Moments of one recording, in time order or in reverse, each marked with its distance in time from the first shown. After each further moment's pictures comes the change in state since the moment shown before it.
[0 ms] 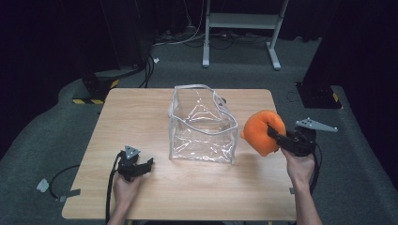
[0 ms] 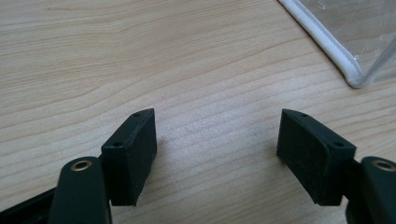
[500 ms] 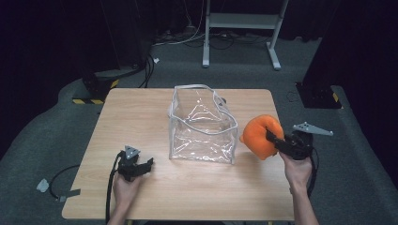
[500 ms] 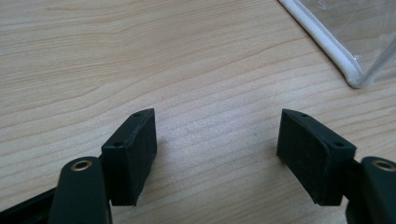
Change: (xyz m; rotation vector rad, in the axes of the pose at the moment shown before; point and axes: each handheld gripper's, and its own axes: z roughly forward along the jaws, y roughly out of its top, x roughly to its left) left arm 0.000 0.000 0.000 0.000 0.000 0.000; right arm -0.003 -0.016 0.008 0.023 -0.007 0.014
